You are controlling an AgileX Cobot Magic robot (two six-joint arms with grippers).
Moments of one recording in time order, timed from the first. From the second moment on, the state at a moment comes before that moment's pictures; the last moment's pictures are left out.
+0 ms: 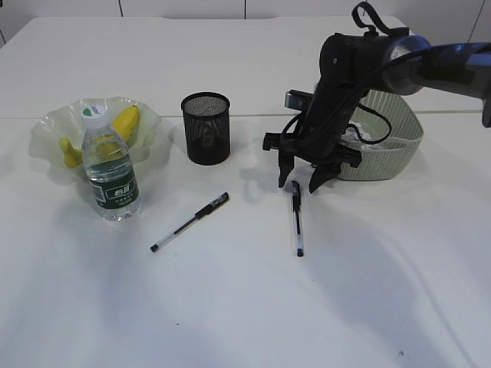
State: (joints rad) left arm 0.36 1.46 -1.16 -1.41 1.19 1.57; right arm 0.29 2.41 -2.02 0.19 1.11 0.29
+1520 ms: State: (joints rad) left arm 0.36 1.46 -1.16 -1.41 1.19 1.57; right arm 0.29 2.41 -2.02 0.13 1.07 0.32
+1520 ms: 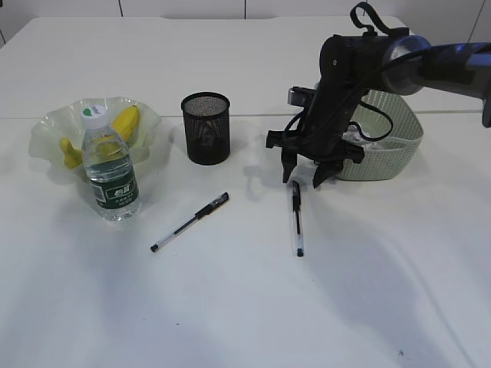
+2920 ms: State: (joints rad) left arm 0.36 1.46 -1.16 -1.41 1.19 1.57; right arm 0.29 2.44 -2.02 0.12 1.02 0.34
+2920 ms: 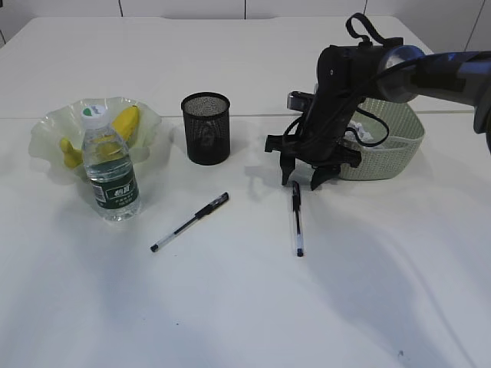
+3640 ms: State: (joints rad) left arm 0.36 1.46 -1.16 -1.38 1.19 1.57; right arm 0.29 2.46 -2.08 0.12 1.05 0.32
